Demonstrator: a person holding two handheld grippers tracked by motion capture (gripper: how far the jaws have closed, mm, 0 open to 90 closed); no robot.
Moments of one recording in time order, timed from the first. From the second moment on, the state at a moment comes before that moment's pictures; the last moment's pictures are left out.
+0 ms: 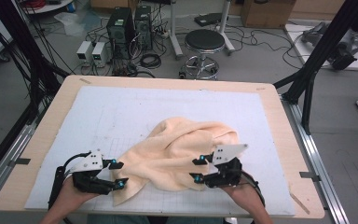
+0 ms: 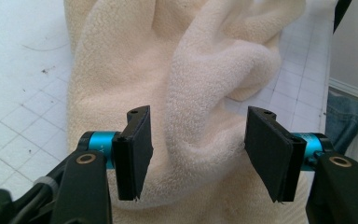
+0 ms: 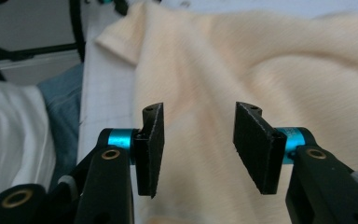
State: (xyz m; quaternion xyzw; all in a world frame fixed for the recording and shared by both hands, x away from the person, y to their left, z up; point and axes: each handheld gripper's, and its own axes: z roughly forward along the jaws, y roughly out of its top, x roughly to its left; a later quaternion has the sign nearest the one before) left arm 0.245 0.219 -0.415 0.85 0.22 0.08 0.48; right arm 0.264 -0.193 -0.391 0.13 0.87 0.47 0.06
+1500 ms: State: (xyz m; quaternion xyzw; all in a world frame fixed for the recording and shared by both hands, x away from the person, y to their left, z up) left arm 0.243 0.188 -0.424 0.88 0.14 0.04 0.46; right arm 0.243 -0.169 -0.417 0.06 0.89 0.45 -0.01
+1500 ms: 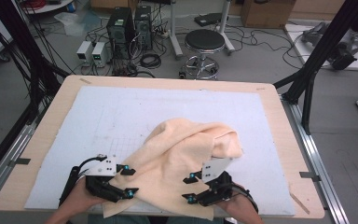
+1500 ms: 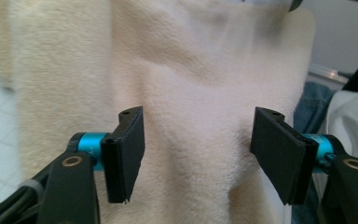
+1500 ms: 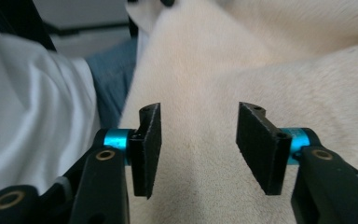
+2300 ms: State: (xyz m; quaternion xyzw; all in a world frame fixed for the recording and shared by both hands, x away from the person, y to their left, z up) left arm 0.193 0.191 -0.413 0.87 0.10 -0.02 0.48; right arm 0.205 -0.185 -0.409 0.07 0.89 0.45 0.02
